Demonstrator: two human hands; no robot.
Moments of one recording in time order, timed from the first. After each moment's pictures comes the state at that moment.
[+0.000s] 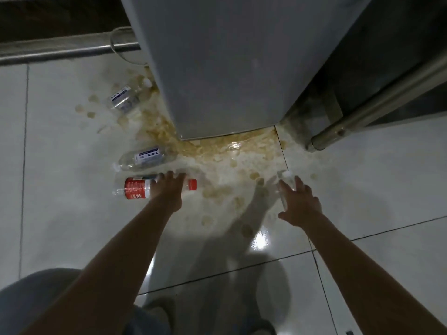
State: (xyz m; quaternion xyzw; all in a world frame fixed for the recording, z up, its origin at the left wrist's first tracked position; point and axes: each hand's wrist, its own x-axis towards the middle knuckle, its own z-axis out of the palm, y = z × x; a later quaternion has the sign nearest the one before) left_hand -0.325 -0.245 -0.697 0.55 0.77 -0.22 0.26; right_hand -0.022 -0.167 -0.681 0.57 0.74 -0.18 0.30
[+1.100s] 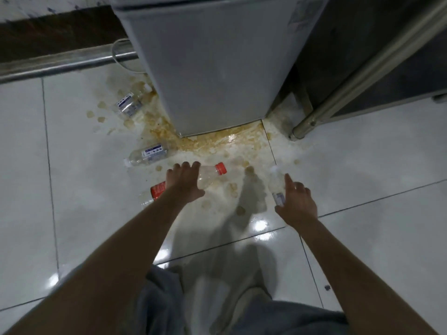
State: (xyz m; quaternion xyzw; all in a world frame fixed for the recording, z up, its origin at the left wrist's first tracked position) left_hand -0.276 -0.244 -0.604 0.59 0.75 -0.18 0.24; right_hand -0.001 -0.219 -0.608 0.65 0.70 -0.23 0.18
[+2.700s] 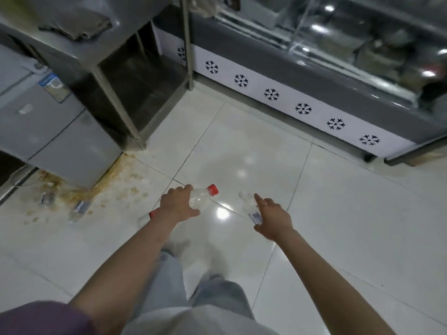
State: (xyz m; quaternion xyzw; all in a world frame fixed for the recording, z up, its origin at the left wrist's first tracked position) left_hand 0.036 -0.590 -0.076 0.83 0.47 -0.21 0.23; right_hand 0.241 -0.754 -0.057 0.82 0.48 -0.28 0.09
